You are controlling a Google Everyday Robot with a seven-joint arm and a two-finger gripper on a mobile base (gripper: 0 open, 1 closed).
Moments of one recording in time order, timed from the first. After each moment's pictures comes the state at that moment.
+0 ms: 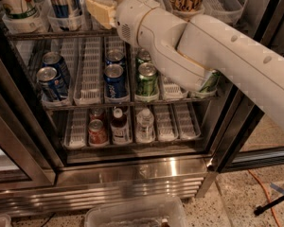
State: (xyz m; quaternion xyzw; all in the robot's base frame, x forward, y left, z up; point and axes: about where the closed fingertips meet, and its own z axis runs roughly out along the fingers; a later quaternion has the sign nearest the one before) arm 0.629 0.078 1.067 -0.30 0.58 0.25 0.72
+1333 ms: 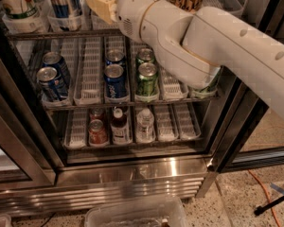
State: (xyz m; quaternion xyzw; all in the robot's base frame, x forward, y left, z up) arm 0.616 0.072 1.088 -0.31 0.56 0.23 0.73
